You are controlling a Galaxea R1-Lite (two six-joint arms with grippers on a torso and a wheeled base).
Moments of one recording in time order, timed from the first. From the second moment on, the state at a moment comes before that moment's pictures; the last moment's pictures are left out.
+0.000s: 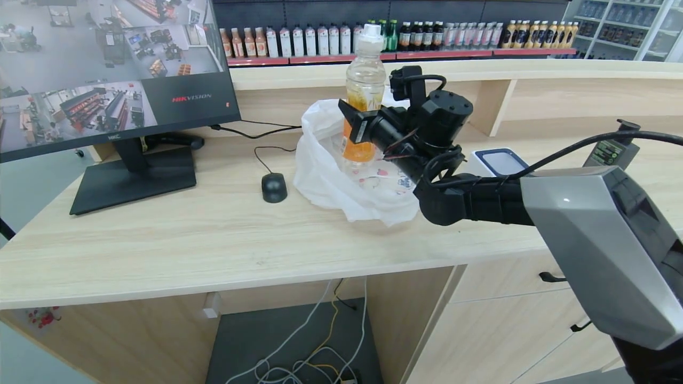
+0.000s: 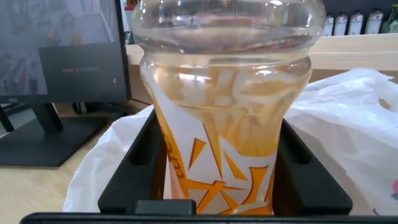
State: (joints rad) left arm 0.00 0.00 0.00 0.00 0.00 0.01; right arm 0.54 2.39 -1.97 -0.85 0.08 0.04
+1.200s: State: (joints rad) left arm 0.00 0.00 0.00 0.00 0.00 0.01; right arm 0.52 2.47 -2.00 -0.81 0.08 0.03
